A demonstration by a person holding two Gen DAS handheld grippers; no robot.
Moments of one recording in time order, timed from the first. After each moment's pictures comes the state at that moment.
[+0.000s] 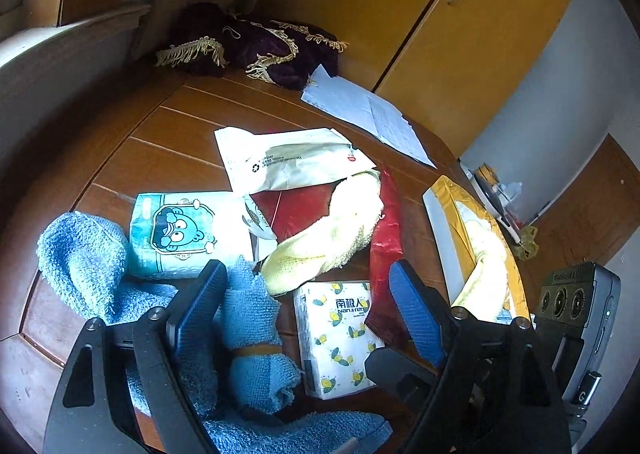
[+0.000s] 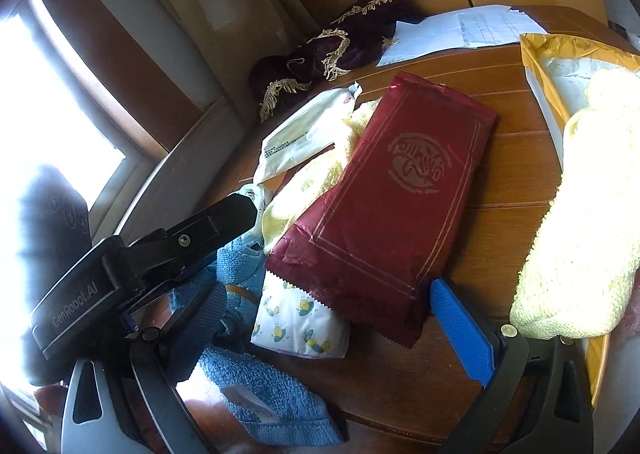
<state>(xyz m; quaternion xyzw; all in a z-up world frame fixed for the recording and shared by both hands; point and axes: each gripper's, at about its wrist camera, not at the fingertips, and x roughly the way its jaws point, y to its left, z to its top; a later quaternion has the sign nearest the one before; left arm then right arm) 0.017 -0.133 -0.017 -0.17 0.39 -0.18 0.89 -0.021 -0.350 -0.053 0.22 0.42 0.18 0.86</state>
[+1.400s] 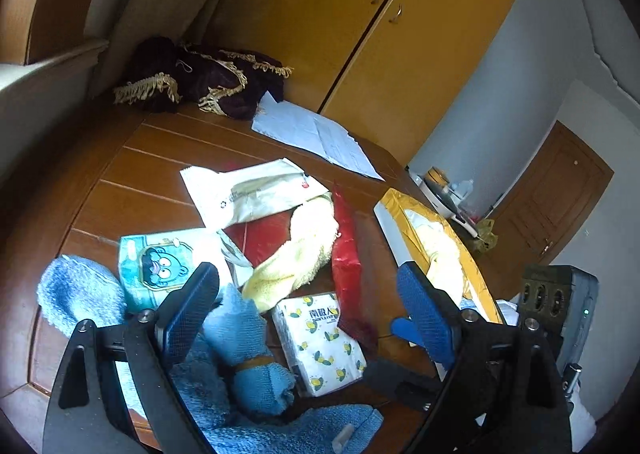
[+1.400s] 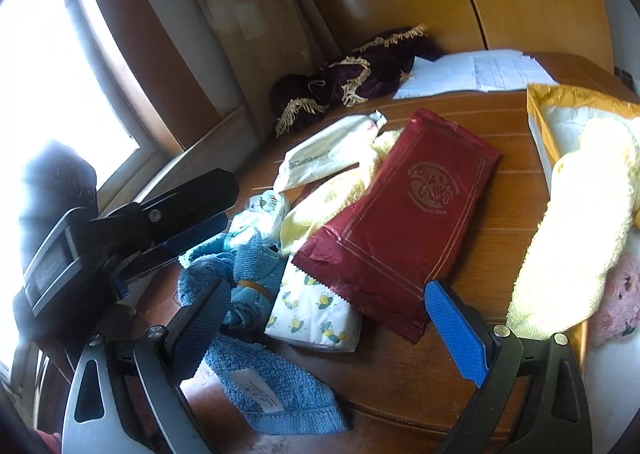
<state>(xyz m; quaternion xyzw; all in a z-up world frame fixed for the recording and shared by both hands) 0.010 -0.114 0.000 -0.16 0.33 -0.28 0.89 -0.050 -0.338 -0.031 0.16 0.36 0.18 0.90</state>
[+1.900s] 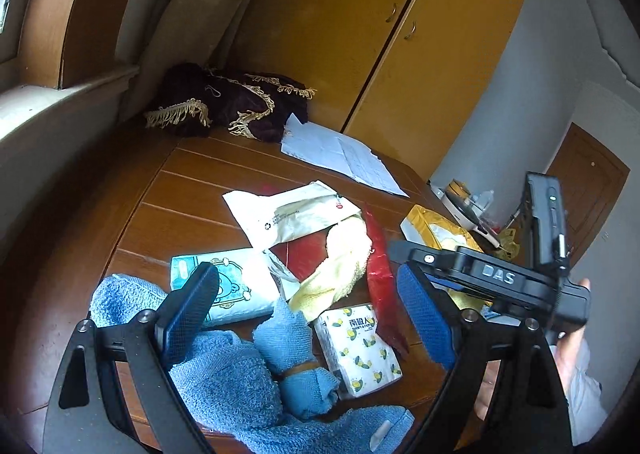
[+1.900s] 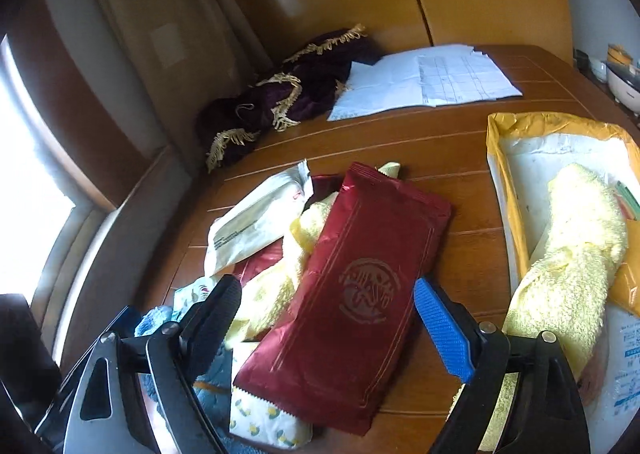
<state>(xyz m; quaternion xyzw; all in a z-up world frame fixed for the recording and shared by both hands) 0.004 -0.096 0.004 -0.15 0.31 -0.24 0.91 0.036 -0.371 -0.024 0.19 0.42 0.08 0.88</state>
